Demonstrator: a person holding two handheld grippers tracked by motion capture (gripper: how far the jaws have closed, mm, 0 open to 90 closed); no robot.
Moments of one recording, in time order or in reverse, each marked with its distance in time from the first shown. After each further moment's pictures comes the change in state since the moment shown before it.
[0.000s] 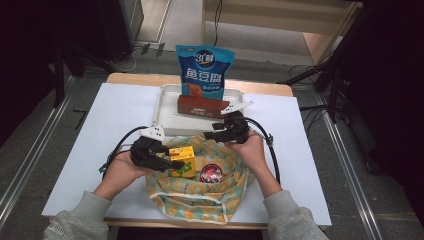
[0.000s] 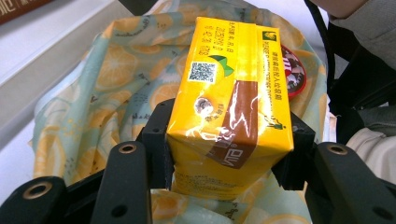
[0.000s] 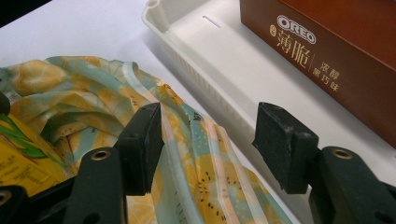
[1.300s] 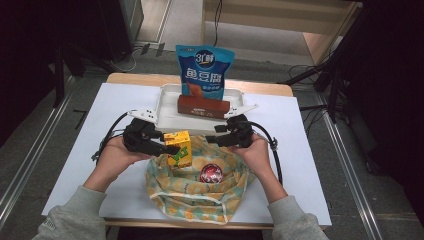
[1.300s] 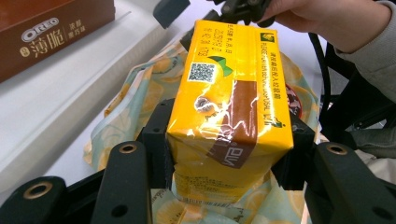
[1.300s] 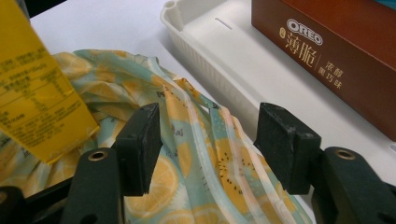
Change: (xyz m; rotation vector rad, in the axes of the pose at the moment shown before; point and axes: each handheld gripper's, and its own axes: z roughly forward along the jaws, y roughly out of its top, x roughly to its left) left arm 0.014 0.028 -0.031 -0.039 0.015 -0.034; right arm 0.014 -0.006 -0.019 -0.016 0.002 -0.030
